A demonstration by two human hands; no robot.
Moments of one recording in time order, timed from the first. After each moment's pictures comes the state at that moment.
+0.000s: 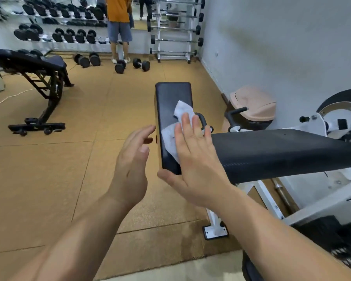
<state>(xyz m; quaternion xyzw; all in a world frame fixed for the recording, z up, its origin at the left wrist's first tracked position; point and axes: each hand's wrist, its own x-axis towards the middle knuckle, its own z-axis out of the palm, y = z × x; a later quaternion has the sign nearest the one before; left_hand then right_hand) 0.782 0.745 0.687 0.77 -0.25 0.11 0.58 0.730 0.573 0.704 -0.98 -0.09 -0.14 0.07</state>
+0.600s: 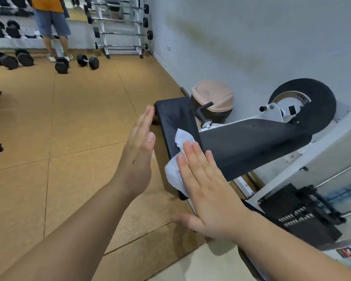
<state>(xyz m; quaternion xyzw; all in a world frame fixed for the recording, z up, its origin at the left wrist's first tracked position) 0.867 0.739 0.714 0.72 -0.36 -0.02 0.59 0.714 0.597 0.707 -0.99 -0.06 -0.13 0.01</state>
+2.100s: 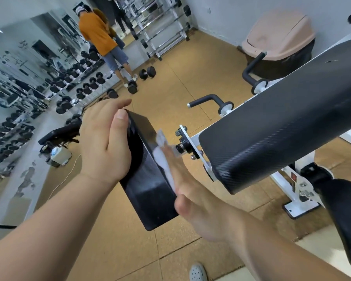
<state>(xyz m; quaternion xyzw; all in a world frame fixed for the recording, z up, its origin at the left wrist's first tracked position) 0.880 0.660 0.787 0.86 -0.38 0.25 0.23 0.783 0.567 0.646 -0.70 -0.11 -0.06 0.70</state>
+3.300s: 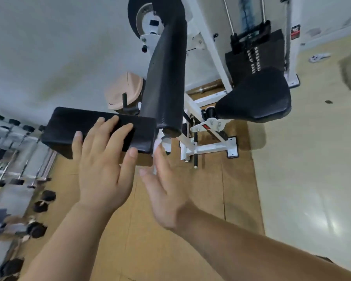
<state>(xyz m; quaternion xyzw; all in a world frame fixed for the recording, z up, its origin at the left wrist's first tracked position) 0.883 0.743 0.735 0.59 -0.78 0.22 0.08 0.776 0.770 0.636 -0.46 0.32 -0.54 0.63</state>
